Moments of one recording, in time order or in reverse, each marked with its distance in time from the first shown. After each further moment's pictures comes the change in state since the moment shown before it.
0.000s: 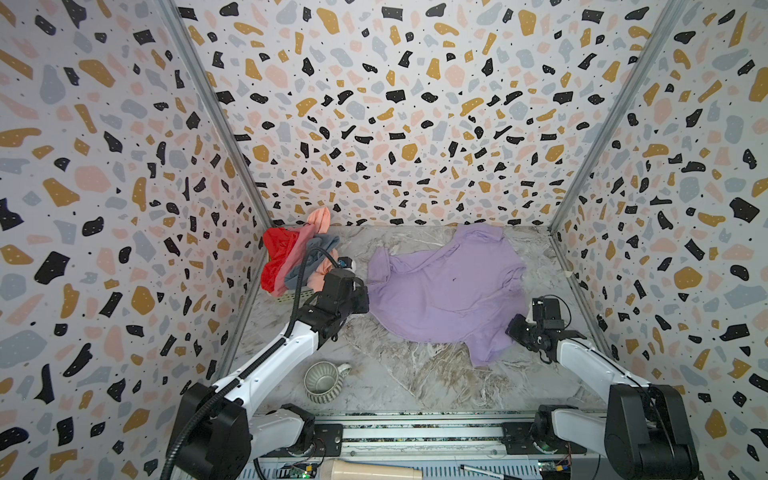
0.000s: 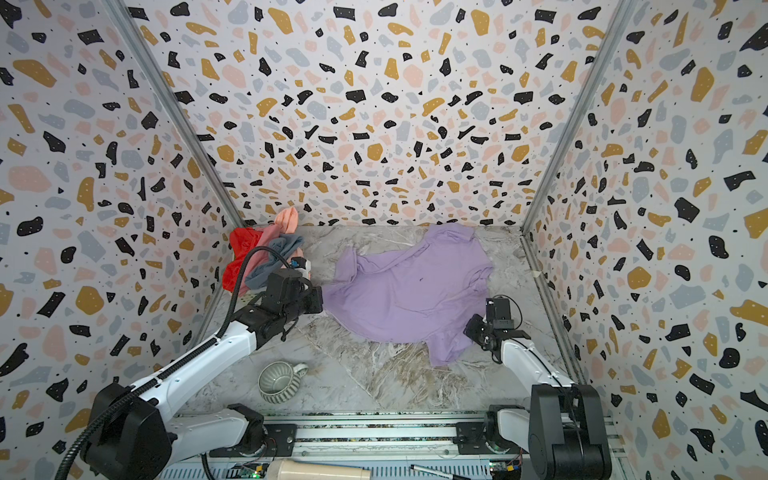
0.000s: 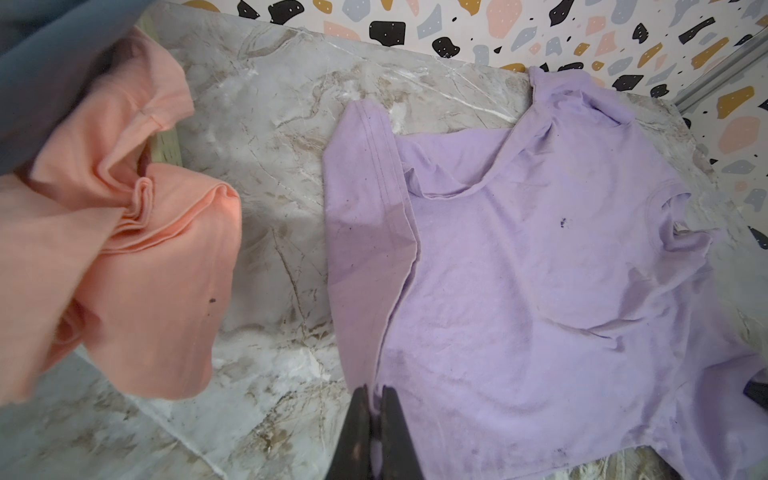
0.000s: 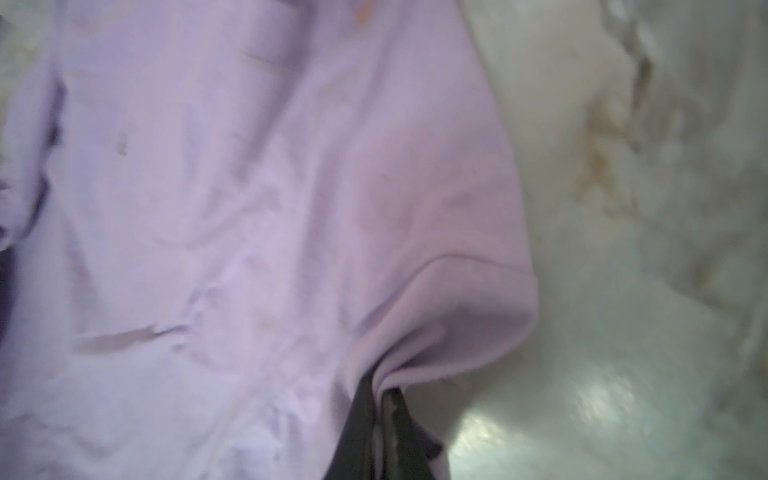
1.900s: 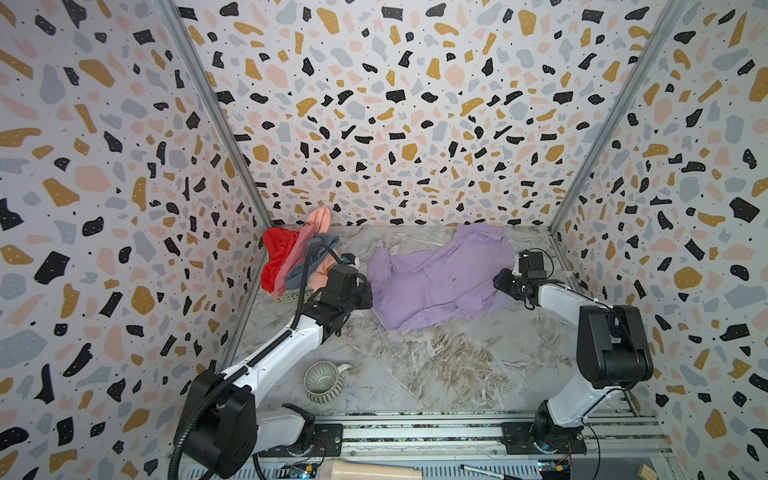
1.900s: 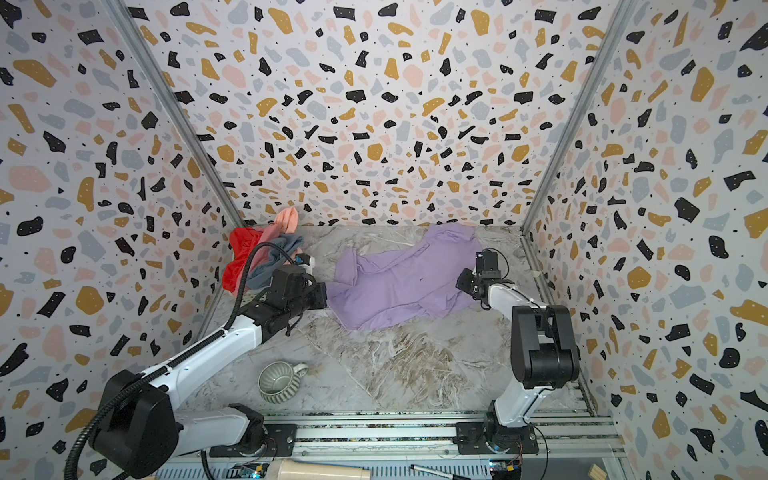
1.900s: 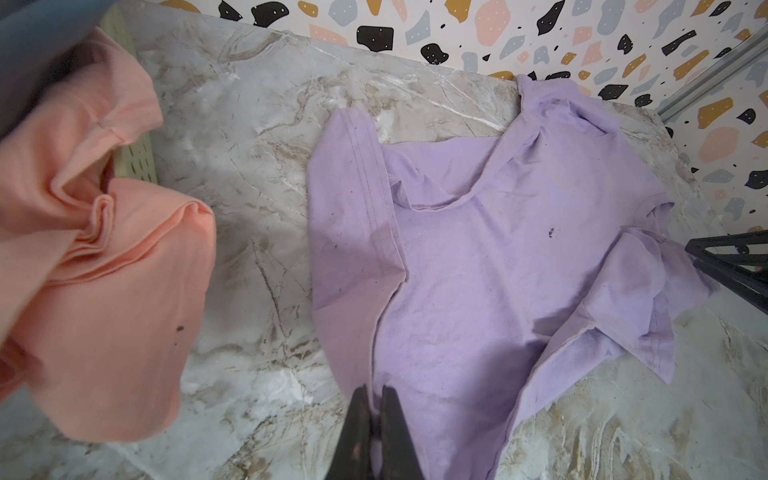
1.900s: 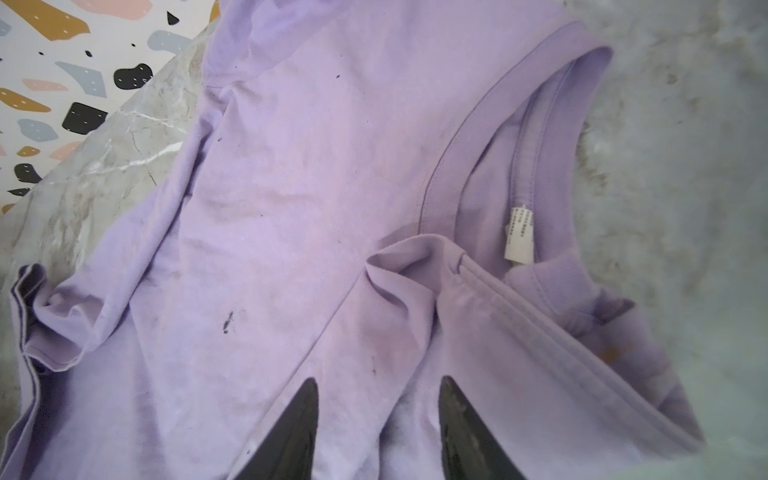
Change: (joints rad) left arm 0.001 0.065 0.026 0.052 0.021 -0.008; right arm 0.026 0.482 0.406 0.144 0.002 -0.090
